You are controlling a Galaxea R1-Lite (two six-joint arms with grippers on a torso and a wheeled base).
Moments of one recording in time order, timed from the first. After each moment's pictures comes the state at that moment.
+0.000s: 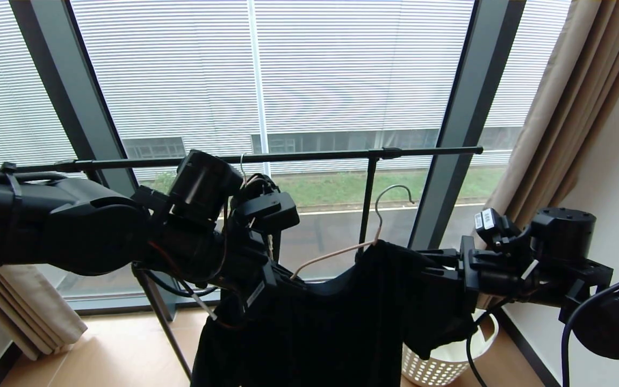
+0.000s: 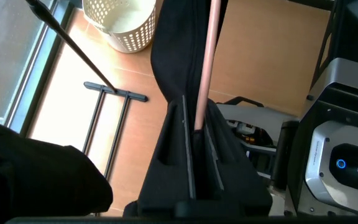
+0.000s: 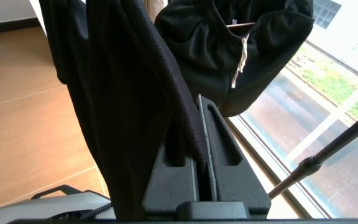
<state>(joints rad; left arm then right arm) -0.54 1.81 -1.17 0.21 -0.56 0.48 0.16 1.93 -0.55 -1.05 0.95 -0.27</state>
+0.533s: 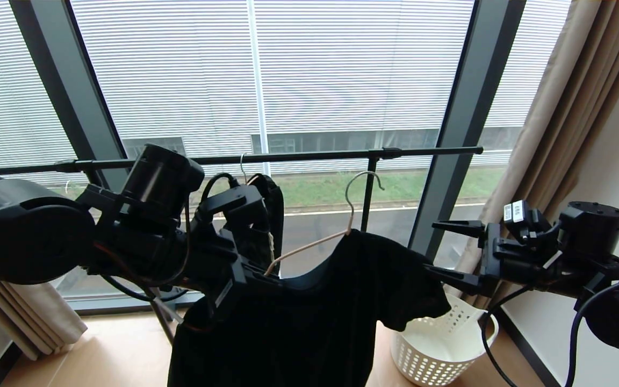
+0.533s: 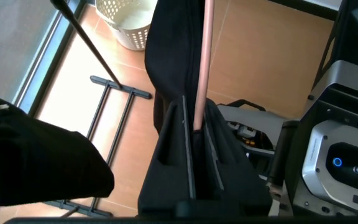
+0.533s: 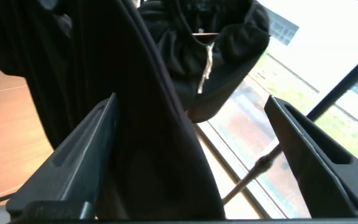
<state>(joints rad) -0.47 1.70 -1.08 0.20 -0.56 0.46 0.04 1.94 -0.55 -1.14 0.98 -0.33</state>
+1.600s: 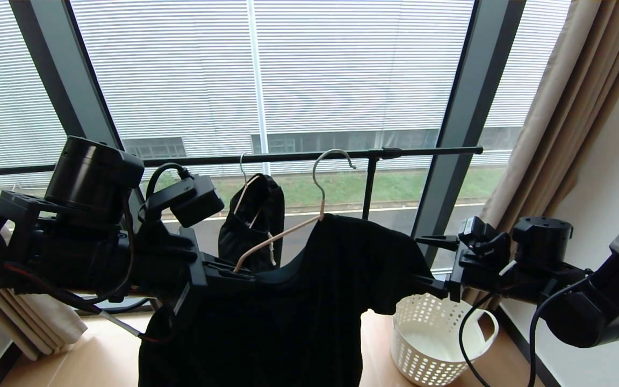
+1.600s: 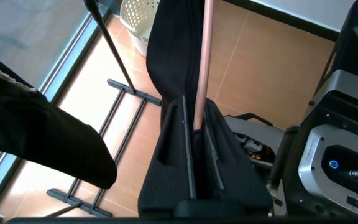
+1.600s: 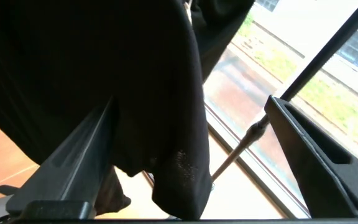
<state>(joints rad) -0.41 1.55 -0.97 0.15 -0.56 0.42 0.10 2.10 -0.61 -1.13 0.80 -0.36</state>
